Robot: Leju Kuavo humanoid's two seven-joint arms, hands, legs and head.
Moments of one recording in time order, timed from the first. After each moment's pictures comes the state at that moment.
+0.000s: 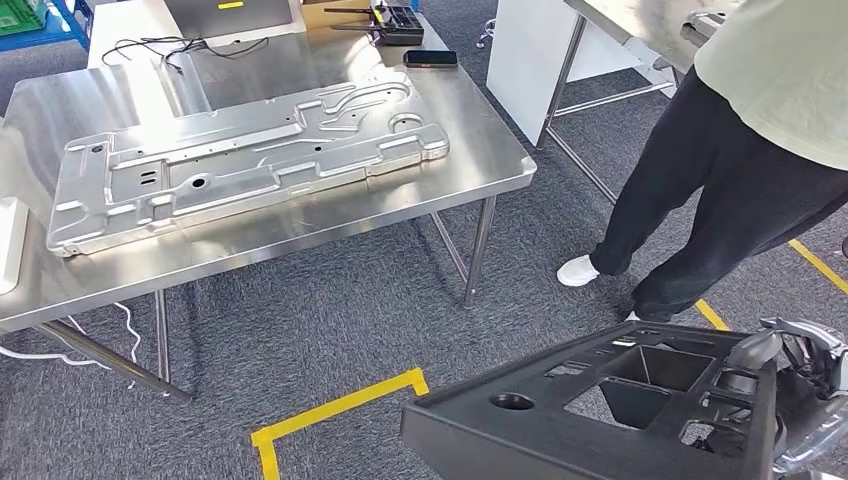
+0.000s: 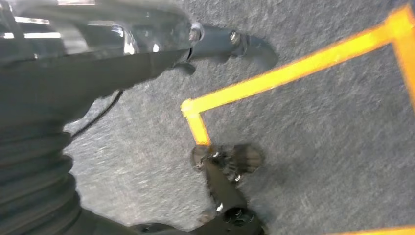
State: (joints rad) left arm -0.06 -0.07 1.04 -0.19 -0.95 -0.08 -0.33; right arm 0.33 0.00 -0.12 -2.17 0.06 -0.48 -0.59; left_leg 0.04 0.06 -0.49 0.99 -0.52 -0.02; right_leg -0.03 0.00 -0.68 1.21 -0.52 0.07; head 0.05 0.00
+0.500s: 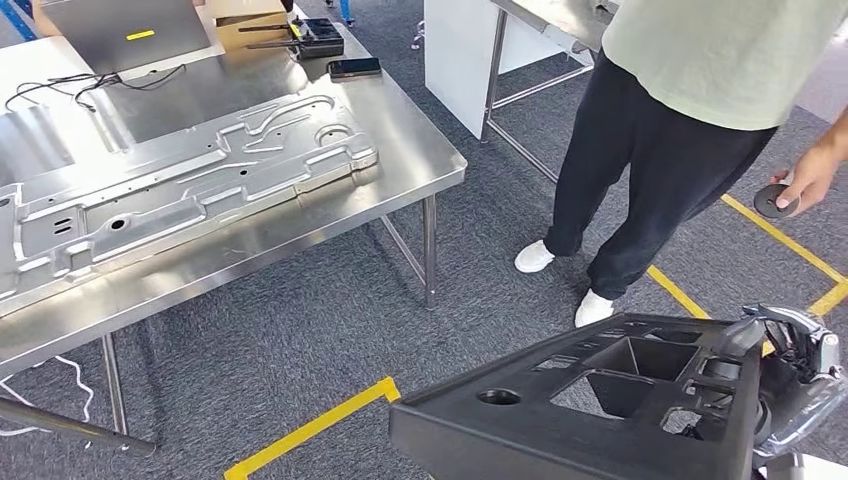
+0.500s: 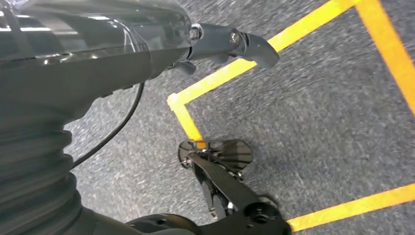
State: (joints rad) left arm -0.05 -0.07 1.04 -0.19 -0.95 -0.08 -0.33; right arm 0.33 0.00 -0.12 -2.16 0.06 -0.48 -0.59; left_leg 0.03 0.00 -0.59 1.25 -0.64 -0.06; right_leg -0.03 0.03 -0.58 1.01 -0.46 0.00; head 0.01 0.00
